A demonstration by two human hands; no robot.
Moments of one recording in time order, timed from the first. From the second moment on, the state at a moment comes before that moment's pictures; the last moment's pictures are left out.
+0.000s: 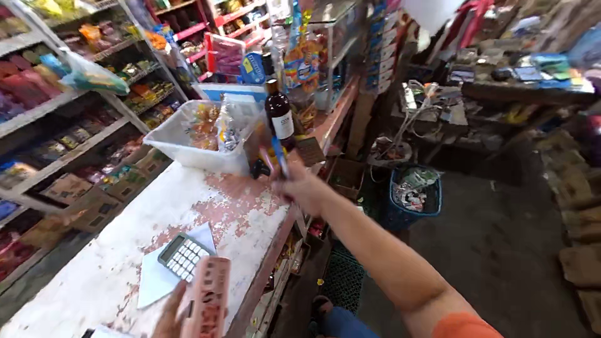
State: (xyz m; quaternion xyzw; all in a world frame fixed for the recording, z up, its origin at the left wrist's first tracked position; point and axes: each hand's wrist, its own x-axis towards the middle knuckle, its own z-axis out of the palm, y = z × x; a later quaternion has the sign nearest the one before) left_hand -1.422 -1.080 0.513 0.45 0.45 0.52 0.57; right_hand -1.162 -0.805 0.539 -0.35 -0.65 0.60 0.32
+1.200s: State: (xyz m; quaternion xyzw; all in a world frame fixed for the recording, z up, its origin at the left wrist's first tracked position) left_hand -0.563 -0.679 0.277 0.85 0.28 0.28 0.33; right_hand -0.418 -0.765 0.294 -0.53 -0.06 0.51 0.68
